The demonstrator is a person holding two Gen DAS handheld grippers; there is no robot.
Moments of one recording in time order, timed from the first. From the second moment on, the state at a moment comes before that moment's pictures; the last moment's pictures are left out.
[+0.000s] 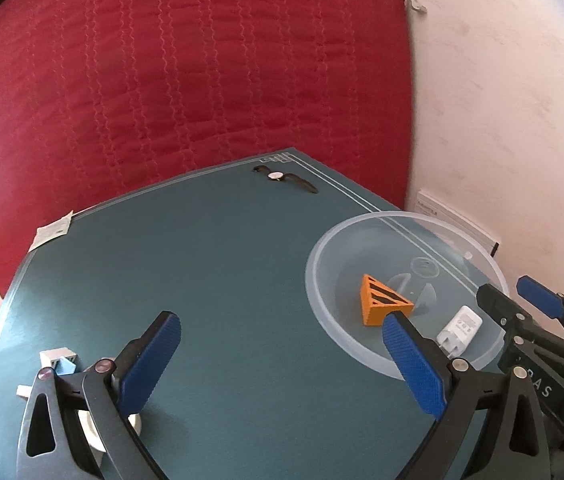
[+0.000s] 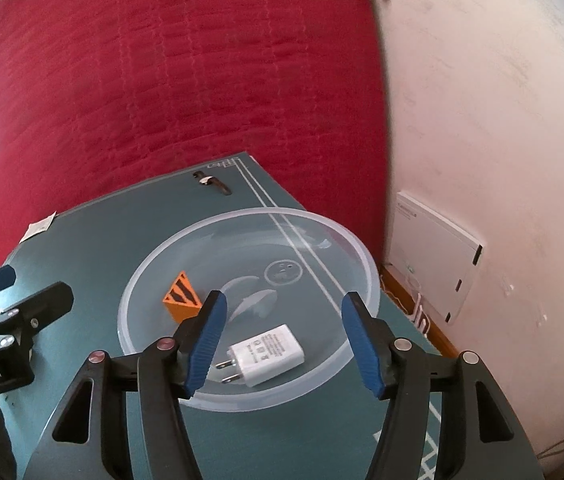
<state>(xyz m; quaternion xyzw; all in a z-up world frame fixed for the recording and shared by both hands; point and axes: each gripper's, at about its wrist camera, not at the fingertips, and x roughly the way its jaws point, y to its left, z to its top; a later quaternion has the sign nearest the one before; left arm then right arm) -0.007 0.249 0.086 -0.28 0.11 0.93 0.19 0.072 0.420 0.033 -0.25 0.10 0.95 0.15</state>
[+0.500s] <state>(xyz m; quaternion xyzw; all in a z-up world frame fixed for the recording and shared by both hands) -0.004 0.209 0.089 -0.28 0.09 0.94 0.16 0.071 0.383 0.030 -0.26 0.06 0.96 0.12</state>
